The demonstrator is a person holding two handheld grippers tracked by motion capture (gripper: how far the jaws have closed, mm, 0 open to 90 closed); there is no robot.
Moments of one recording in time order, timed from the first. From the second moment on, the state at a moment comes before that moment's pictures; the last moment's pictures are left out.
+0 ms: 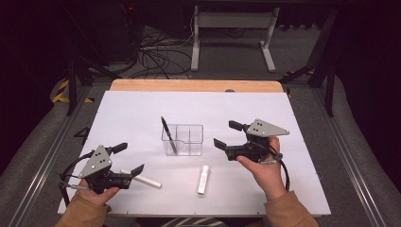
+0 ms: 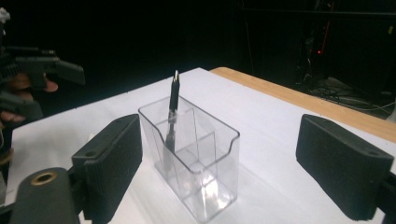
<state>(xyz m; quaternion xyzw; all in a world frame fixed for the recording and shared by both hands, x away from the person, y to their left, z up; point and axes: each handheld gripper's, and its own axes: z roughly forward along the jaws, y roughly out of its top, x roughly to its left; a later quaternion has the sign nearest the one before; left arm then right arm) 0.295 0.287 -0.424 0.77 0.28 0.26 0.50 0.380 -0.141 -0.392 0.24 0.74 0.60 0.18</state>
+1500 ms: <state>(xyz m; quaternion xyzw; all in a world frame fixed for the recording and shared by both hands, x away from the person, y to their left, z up) 0.320 0.277 -0.392 0.90 0.18 0.17 0.35 0.375 -0.168 -0.417 0.26 0.75 0.59 0.16</state>
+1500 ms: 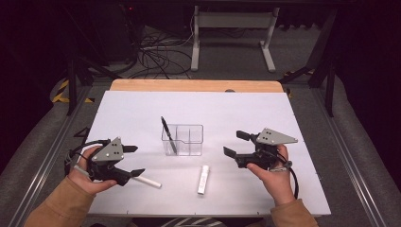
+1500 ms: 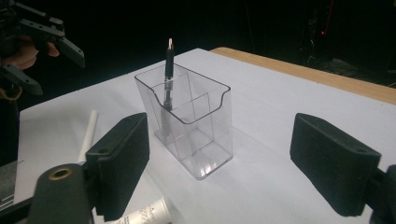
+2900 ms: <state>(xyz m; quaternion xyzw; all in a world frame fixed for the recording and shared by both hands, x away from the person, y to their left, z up) 0.344 0.269 -0.408 0.97 0.10 0.11 0.22 0.381 -0.181 -0.418 0.25 0.76 0.58 0.15</state>
